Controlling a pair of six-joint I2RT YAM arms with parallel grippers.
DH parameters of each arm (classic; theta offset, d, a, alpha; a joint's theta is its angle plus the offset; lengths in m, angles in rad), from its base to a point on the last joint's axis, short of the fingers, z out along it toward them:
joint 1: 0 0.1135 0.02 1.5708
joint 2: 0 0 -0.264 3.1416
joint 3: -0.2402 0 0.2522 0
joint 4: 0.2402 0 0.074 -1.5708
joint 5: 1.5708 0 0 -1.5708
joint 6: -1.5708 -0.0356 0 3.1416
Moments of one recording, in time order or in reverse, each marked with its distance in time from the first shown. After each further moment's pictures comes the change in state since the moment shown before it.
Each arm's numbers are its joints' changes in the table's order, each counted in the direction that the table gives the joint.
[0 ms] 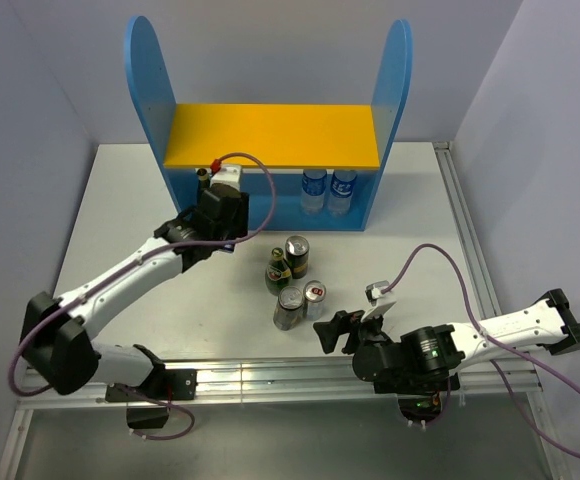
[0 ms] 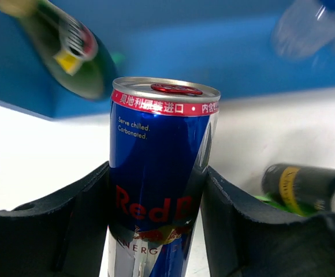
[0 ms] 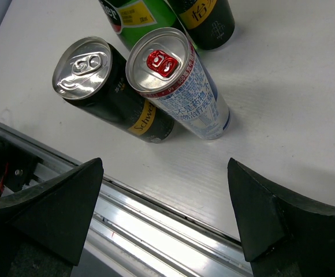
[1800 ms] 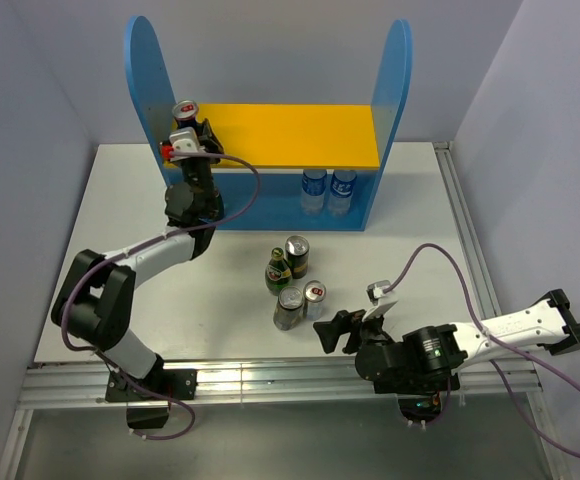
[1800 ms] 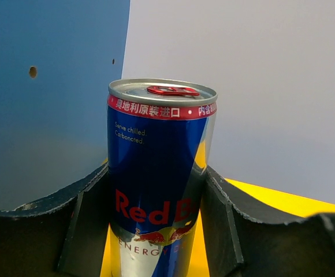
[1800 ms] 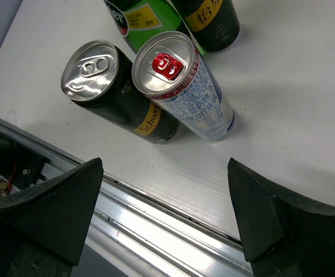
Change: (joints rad) left arm 0.187 -0.214 0.139 -1.625 -0.168 -0.438; right arm 0.003 0.026 0.002 -0.011 -0.001 0.015
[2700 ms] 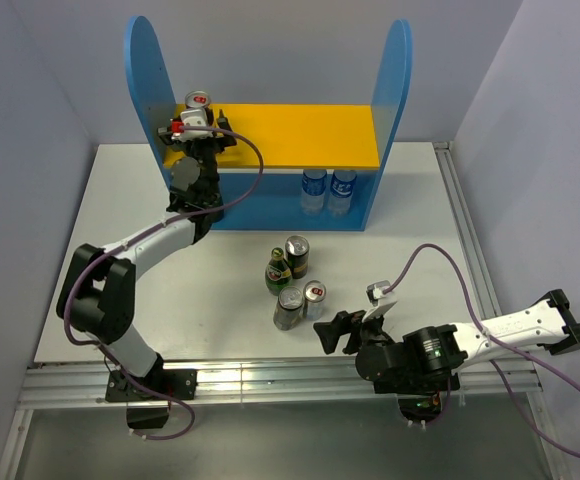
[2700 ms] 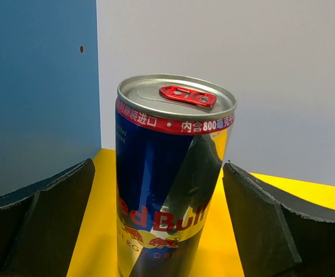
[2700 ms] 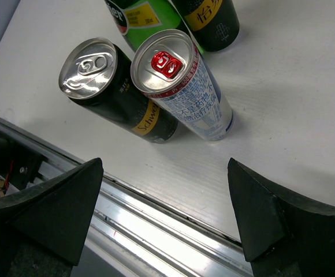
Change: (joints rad) left arm 0.025 -0.063 -0.169 0.256 0.043 0.009; right arm 0.002 0.004 0.008 -0.007 0.000 0.014
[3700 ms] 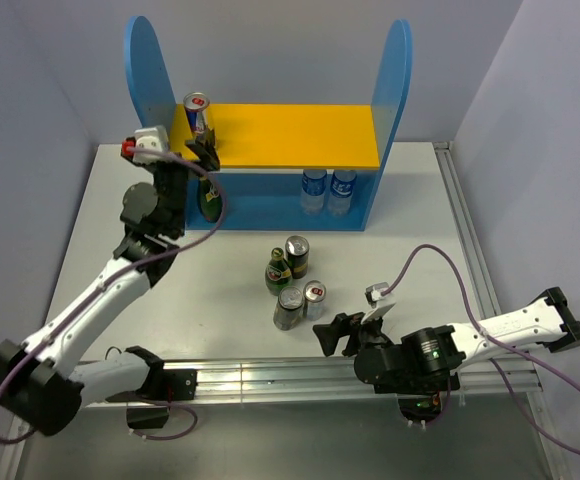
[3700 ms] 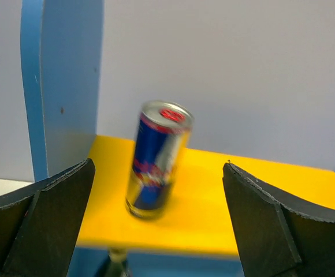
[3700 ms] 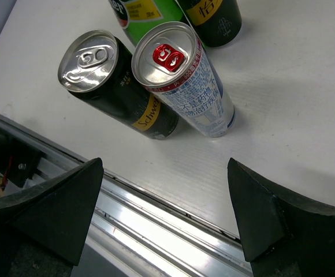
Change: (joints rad) left arm -0.032 0.474 0.127 0.415 0.082 0.164; right arm 0.020 -0.015 0.004 0.002 0.008 -0.019
